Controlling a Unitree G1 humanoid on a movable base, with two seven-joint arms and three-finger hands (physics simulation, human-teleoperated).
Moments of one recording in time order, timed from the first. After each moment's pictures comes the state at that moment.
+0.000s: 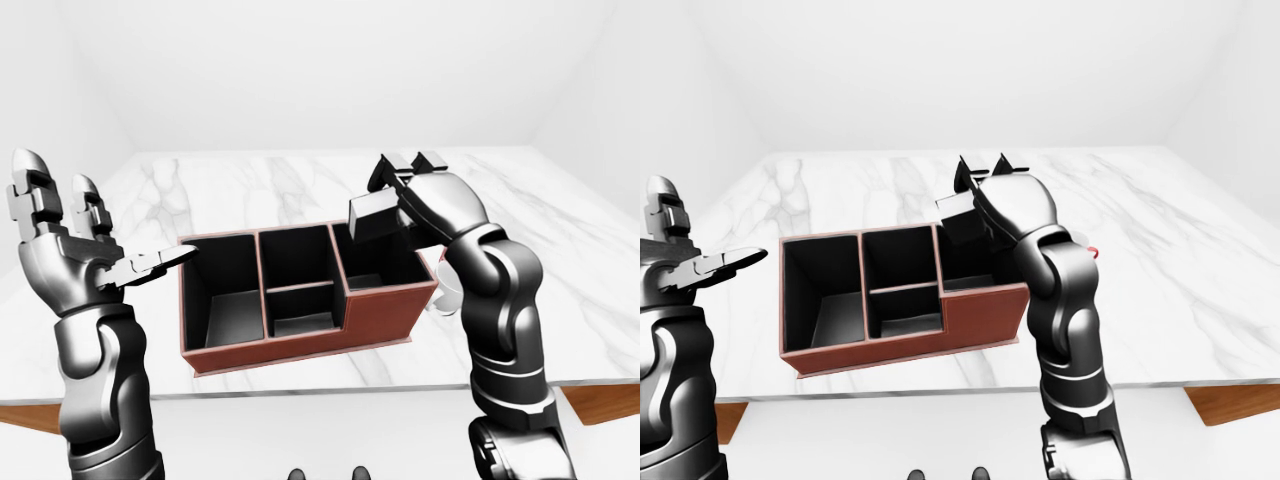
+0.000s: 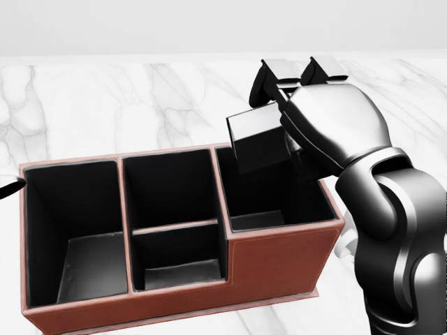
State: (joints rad) left arm -0.18 0.23 0.40 -0.41 -0.37 0.09 0.15; right arm -0.54 -0.19 0.00 -0.37 -1.11 0.09 0.70
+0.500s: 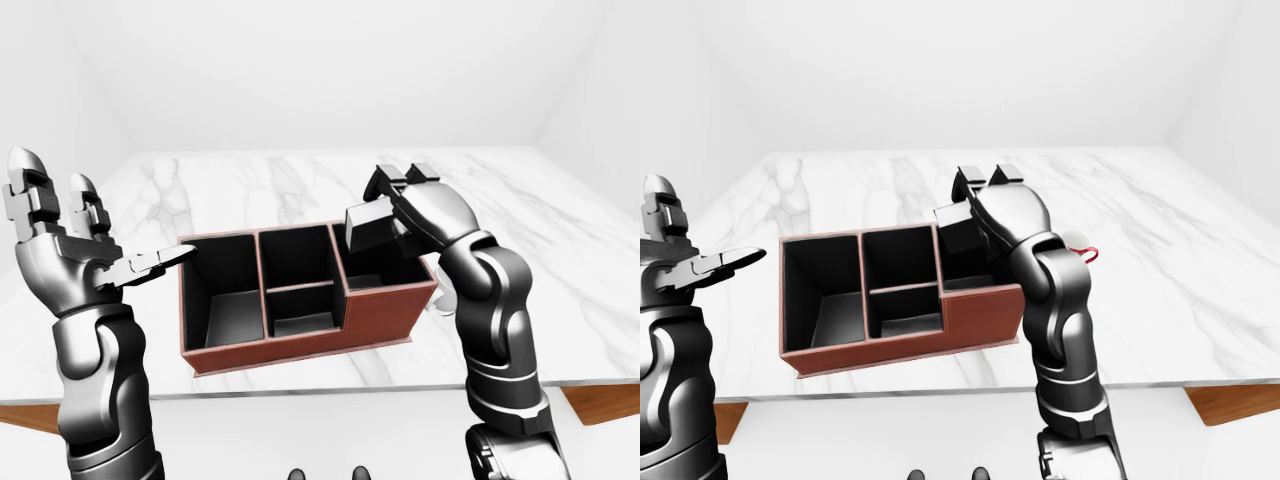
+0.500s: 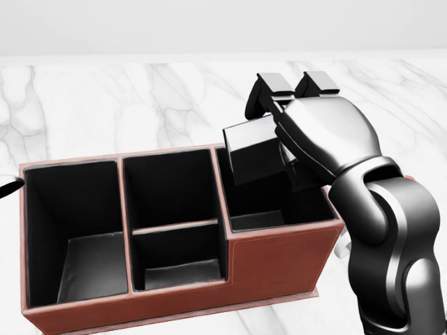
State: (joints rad) left arm -0.18 0.24 0.40 -0.42 -0.37 0.09 0.15; right arm -0.50 -0.16 0.01 -0.35 -1.11 0.09 0.70
